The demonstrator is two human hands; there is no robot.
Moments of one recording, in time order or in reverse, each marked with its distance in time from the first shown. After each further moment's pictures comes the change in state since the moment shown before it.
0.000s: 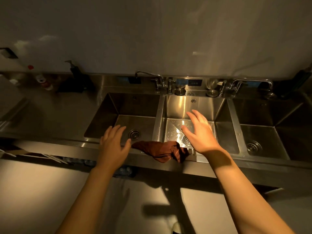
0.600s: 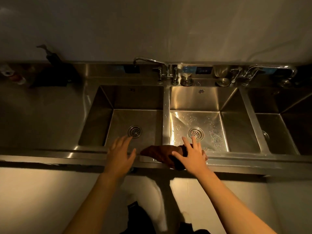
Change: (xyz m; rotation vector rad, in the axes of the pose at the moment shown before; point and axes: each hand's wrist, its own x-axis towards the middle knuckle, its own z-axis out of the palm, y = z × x) left_hand 0.093 -0.132 0.083 0.024 -0.291 0.015; right_hand 0.029 0.029 0.198 -0.063 -0.244 0.433
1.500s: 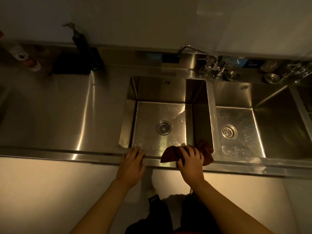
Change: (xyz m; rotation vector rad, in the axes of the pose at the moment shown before) left_hand 0.032 -0.226 -0.019 0.023 -0.239 0.135; right_hand 0.018 -0.187 0.179 -0.242 0.146 -0.079
